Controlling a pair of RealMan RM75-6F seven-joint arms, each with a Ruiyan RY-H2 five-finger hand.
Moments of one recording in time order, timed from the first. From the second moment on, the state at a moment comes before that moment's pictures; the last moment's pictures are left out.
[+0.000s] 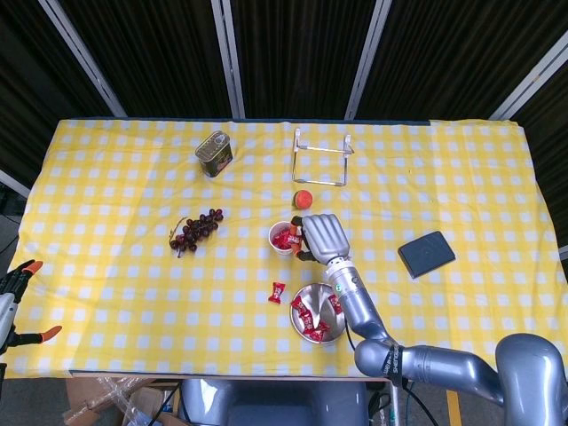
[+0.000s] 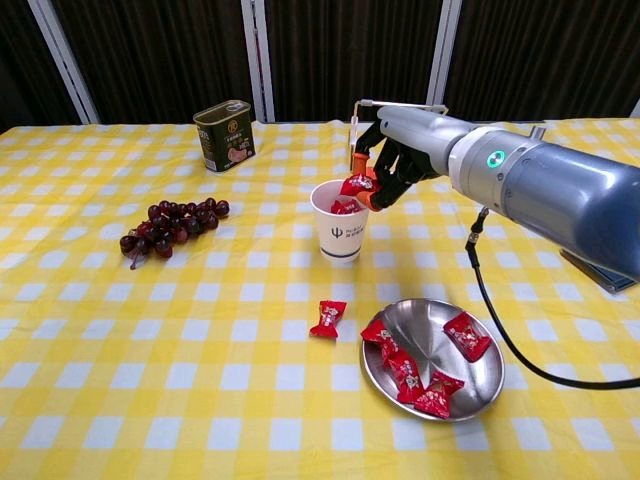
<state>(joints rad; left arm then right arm) -0.09 -0.97 -0.01 -1.79 1.33 1.27 -0.17 0.87 -1.73 0.38 -1.49 -0.78 1.01 -0.52</state>
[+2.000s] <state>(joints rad) -0.07 -0.98 -0.01 -1.78 1.37 1.33 -0.15 0.63 -1.65 0.02 -1.71 -0.95 1.19 -0.56</state>
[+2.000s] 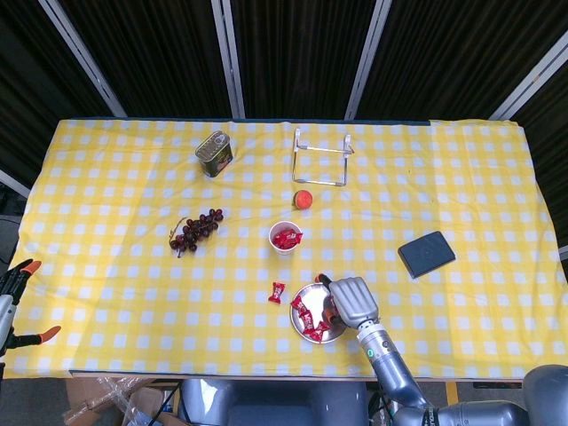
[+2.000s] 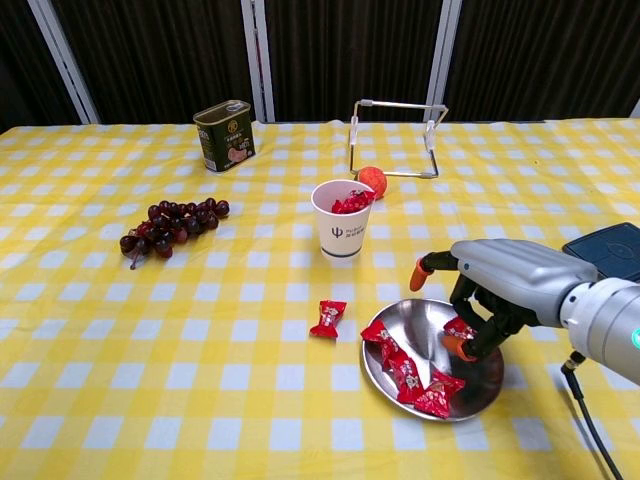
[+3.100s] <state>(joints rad) -0.07 -0.98 0.00 -1.78 1.37 1.33 -0.14 0.58 -1.66 0.07 -1.64 -0.93 1.14 -0.54</state>
